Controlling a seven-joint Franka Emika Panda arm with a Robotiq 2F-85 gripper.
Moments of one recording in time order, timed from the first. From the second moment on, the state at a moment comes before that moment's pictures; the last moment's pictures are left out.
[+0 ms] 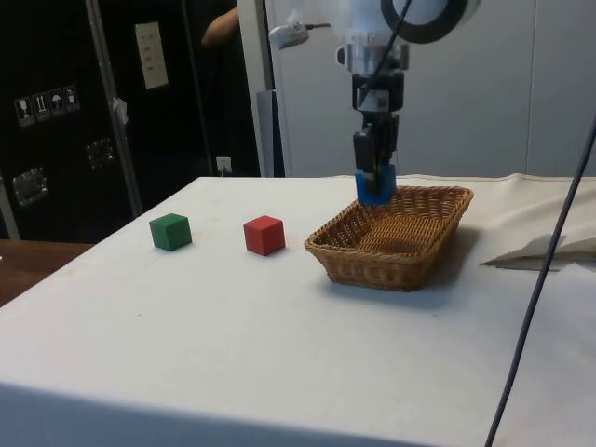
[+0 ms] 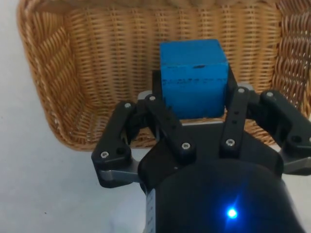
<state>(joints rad) 0.01 -0.13 -0.24 -2.74 -0.09 2.69 -0.03</state>
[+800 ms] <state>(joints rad) 0.02 -0.03 -0.25 -2.80 -0.08 2.81 -0.03</state>
